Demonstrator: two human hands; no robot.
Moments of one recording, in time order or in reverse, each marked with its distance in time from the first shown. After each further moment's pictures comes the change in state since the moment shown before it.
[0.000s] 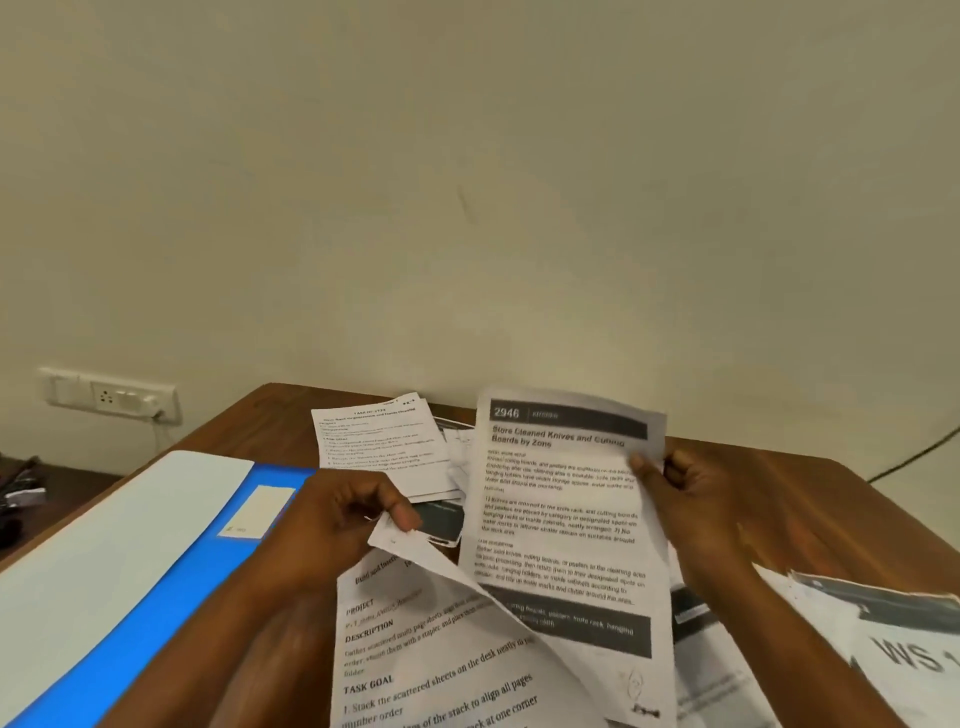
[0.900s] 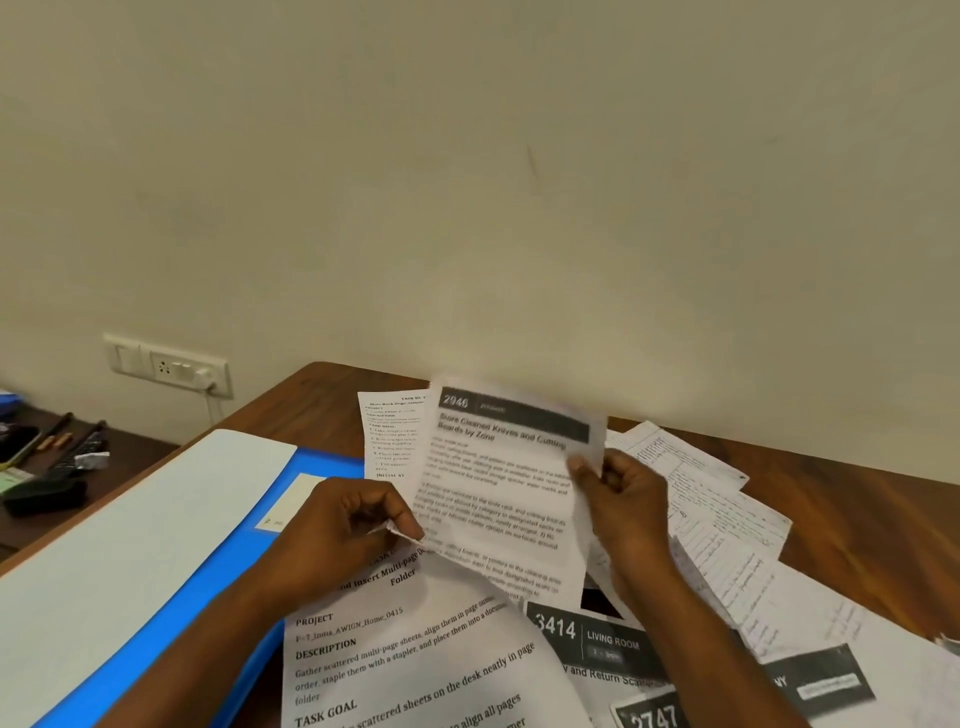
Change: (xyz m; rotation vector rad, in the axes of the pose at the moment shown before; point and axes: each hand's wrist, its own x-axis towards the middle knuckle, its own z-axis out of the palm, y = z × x) left_hand -0.001 -0.052 -0.027 0.063 0.059 -0.239; right_hand 0.004 0.035 0.139 0.058 -0.109 0.096
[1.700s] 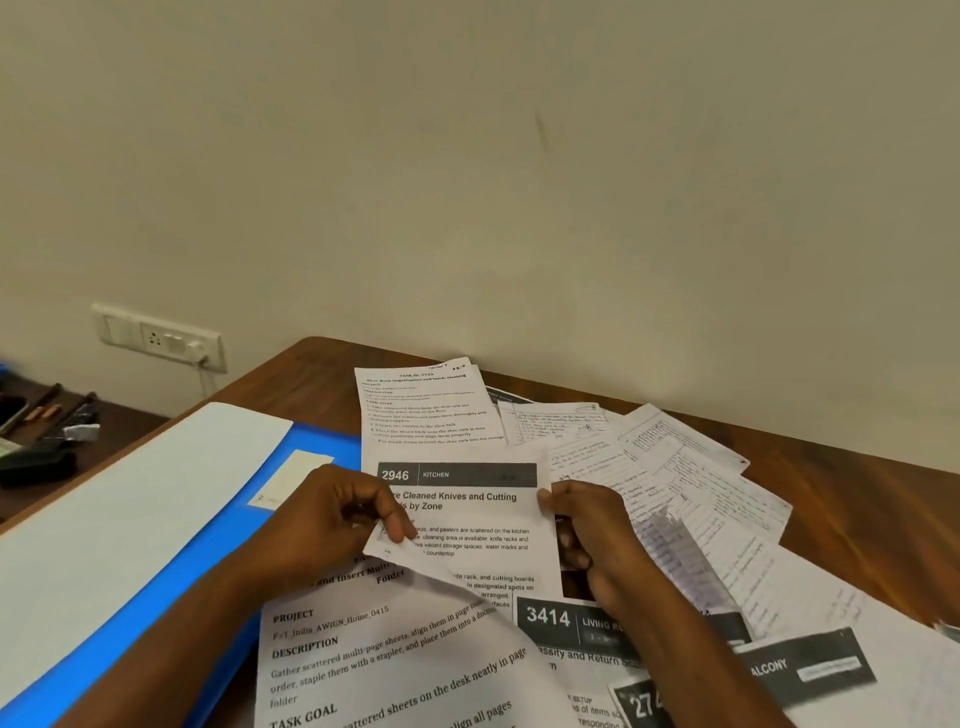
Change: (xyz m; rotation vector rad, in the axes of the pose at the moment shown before) left_hand 0.000 -0.016 -0.004 0.028 -0.086 -0.024; right_hand -0.008 0.023 0.009 -0.101 -0.241 0.409
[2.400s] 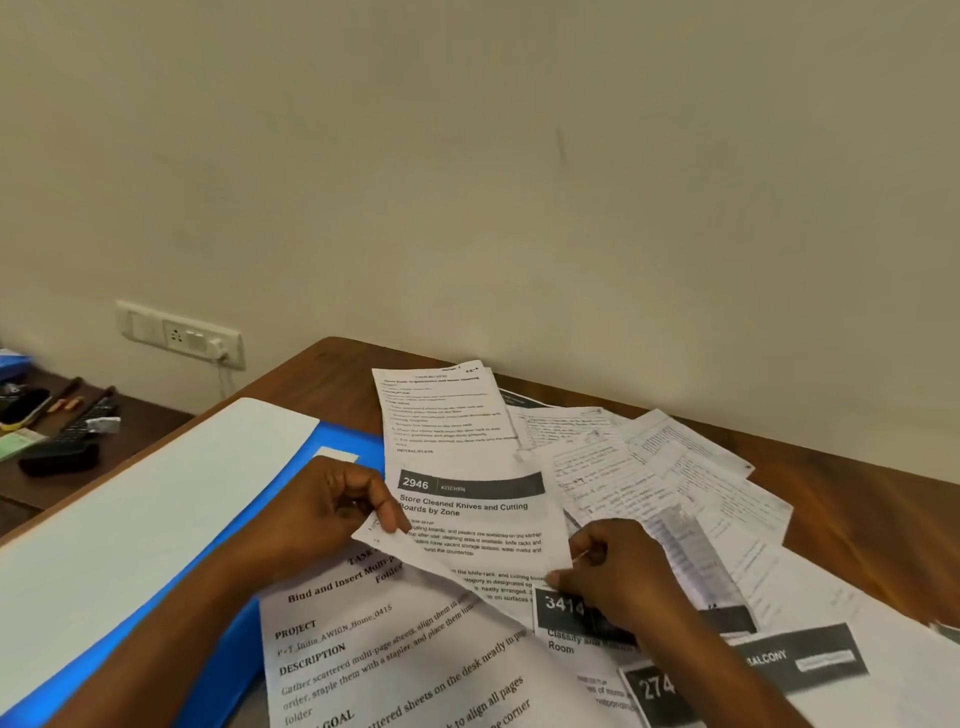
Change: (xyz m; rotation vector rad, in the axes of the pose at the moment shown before) left_hand -0.024 0.001 -0.024 -0.173 0.007 -0.043; right_hand -0.048 0.013 -0.010 -0.742 0.047 -0.131
